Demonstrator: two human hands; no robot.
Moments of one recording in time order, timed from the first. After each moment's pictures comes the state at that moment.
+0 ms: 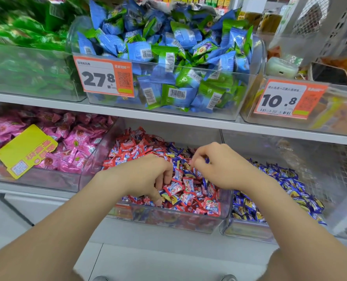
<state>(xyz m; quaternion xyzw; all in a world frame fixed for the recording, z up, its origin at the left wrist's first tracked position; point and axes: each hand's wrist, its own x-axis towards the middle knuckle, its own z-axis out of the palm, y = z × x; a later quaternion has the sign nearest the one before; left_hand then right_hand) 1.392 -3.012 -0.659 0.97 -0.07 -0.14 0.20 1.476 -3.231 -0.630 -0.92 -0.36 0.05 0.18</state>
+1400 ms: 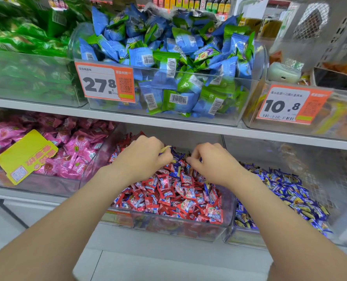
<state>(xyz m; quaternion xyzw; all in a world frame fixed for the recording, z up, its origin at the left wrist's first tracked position) 1.419 -3.002 -0.653 0.97 0.02 0.13 0.18 1.511 -3.209 -0.657 -0.93 -0.35 -0.02 0.12</state>
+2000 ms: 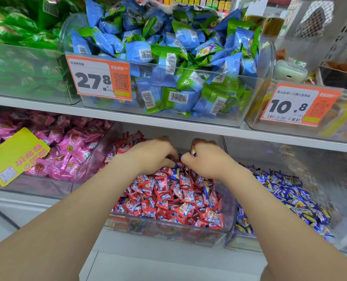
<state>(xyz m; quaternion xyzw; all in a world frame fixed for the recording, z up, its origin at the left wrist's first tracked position) 1.469 -3.001 -0.660 0.99 -0.07 -0.03 0.09 1.526 -3.187 -0.652 -0.94 -0.30 0.05 0.15</state>
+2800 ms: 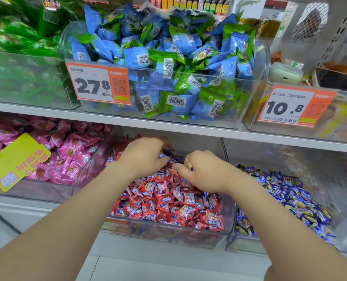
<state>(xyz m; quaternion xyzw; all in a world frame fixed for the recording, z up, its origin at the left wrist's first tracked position) 1.457 -2.995 -0.664 0.99 0.02 0.10 0.09 1.496 -3.198 -0.648 -0.91 -0.40 0.06 0.13</state>
